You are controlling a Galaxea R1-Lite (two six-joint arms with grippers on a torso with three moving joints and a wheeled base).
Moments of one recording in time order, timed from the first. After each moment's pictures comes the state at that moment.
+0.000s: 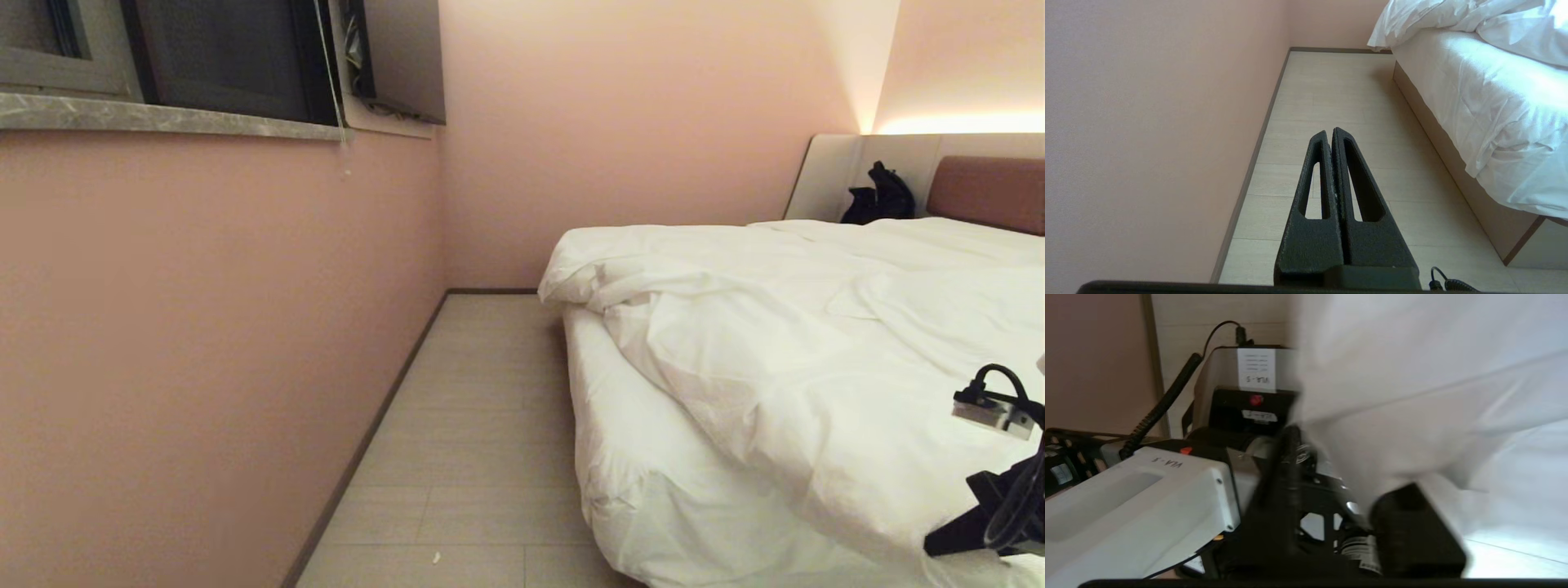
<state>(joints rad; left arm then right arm) 0.00 0.00 -0.03 0.09 -0.01 -0.03 -0.26 1.51 -0.91 0.76 0.45 -0.15</state>
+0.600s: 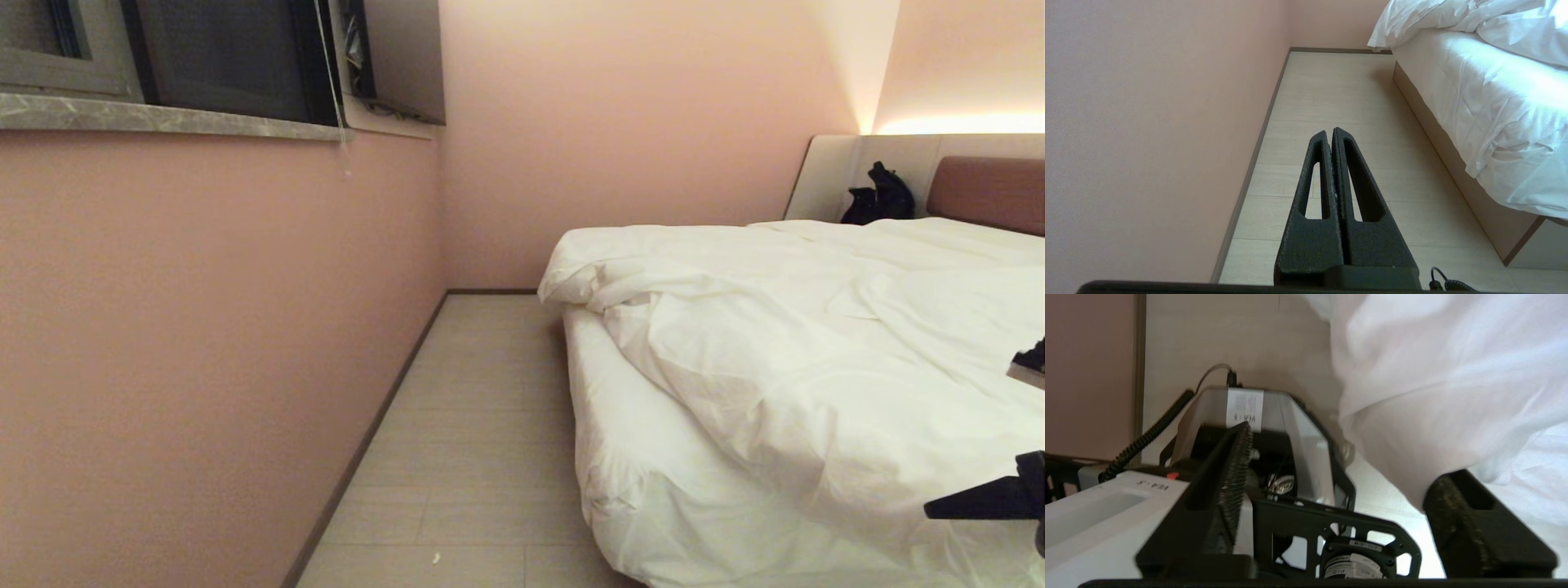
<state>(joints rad) 0.00 0.00 -0.03 0.09 -0.01 -0.03 -0.26 1.31 -0.93 0.73 0.43 -0.17</state>
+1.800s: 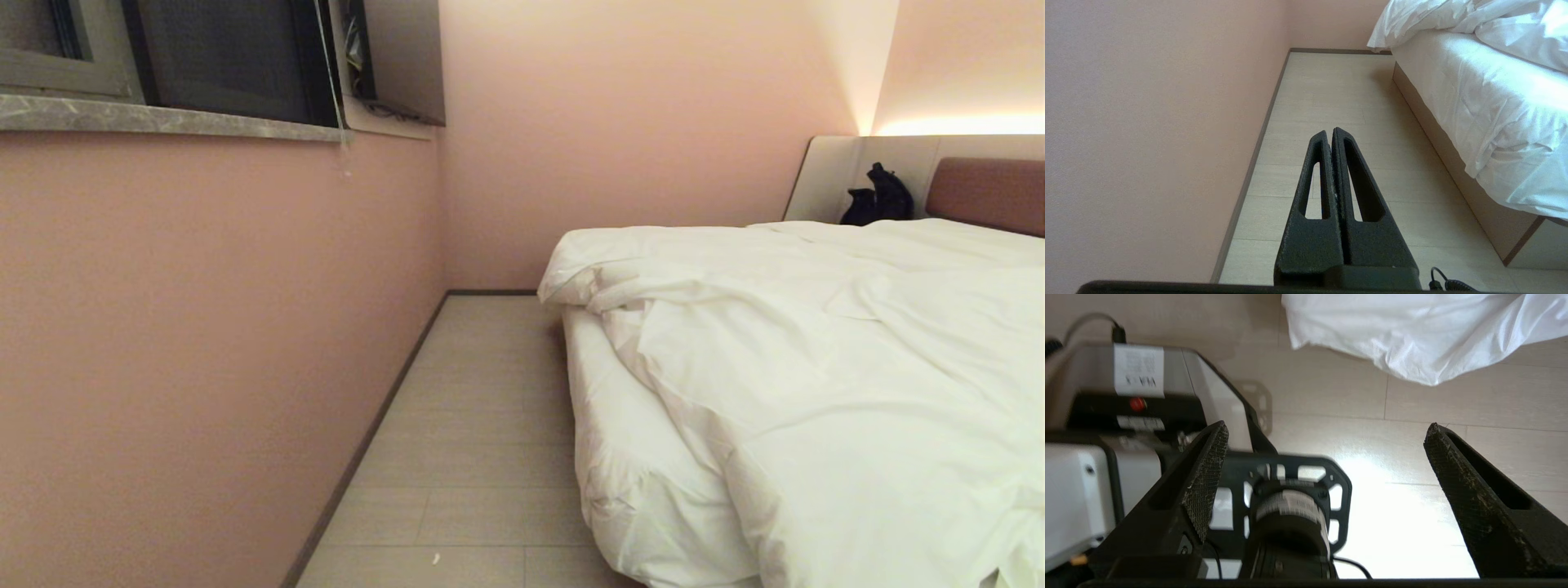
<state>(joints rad) 0.00 0.00 -0.03 0.09 -0.01 -0.03 -0.26 1.04 -0.77 0.83 0.13 -0.31</state>
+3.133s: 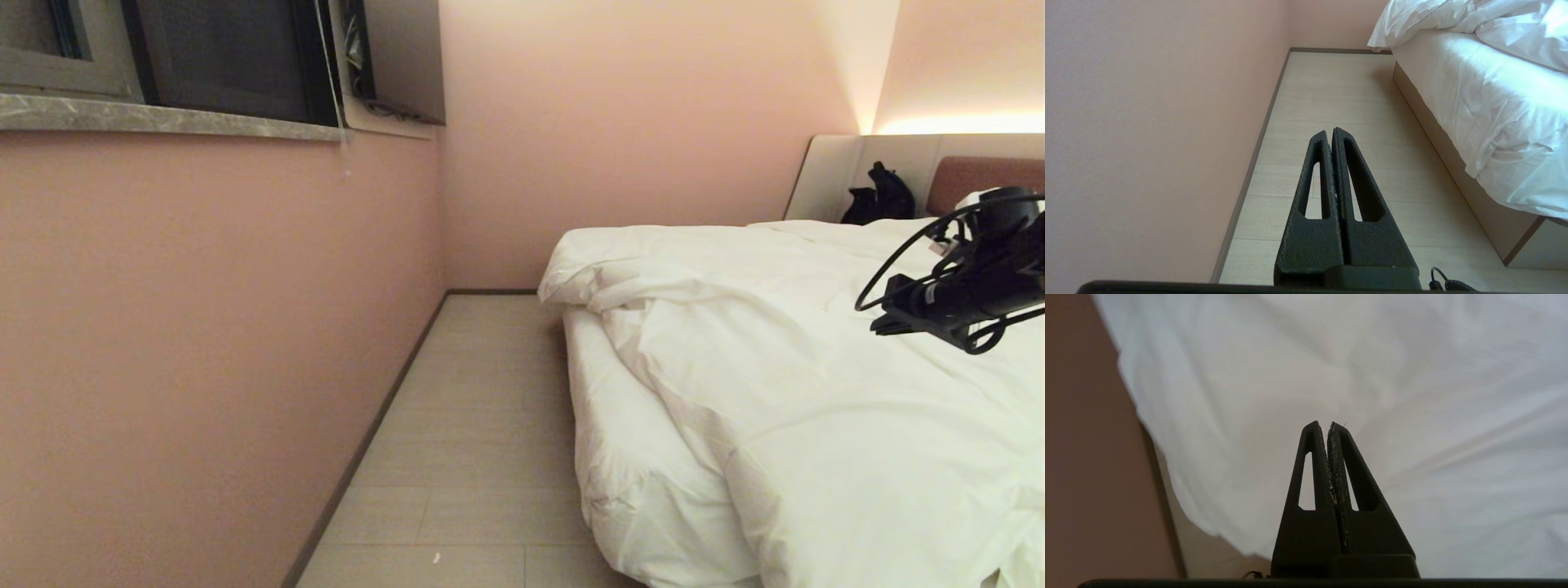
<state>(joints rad) 0.00 0.00 -0.03 0.09 -0.01 -0.03 -0.32 2.11 -1.80 0.52 0.22 0.30</state>
